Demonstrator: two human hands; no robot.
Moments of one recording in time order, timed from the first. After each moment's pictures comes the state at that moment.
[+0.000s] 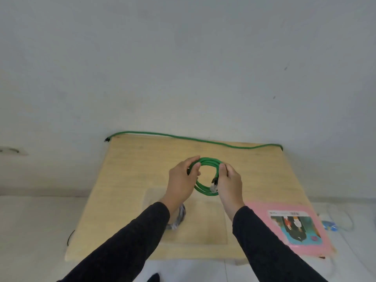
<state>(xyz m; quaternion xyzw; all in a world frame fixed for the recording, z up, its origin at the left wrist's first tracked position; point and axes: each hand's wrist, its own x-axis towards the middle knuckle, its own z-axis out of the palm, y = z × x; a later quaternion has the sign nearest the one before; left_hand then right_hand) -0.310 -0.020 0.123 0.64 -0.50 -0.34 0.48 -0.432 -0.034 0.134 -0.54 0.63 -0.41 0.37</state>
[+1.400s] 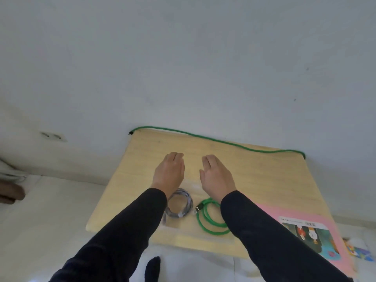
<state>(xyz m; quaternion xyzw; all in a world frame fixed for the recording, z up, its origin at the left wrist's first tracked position) -0.263 0.001 0.104 0.72 -0.63 -0.02 0.28 -0.412 -0.047 0.114 -0.90 0.42 -0.12 0.04</state>
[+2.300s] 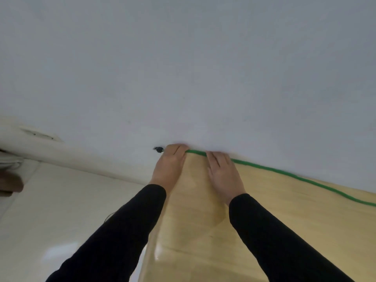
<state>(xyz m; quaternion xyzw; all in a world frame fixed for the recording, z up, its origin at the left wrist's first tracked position) 0.011 -0.175 -0.020 0.74 -0.58 -0.15 0.30 -0.152 -0.230 -0.013 -0.91 0.40 -0.10 -0.01</state>
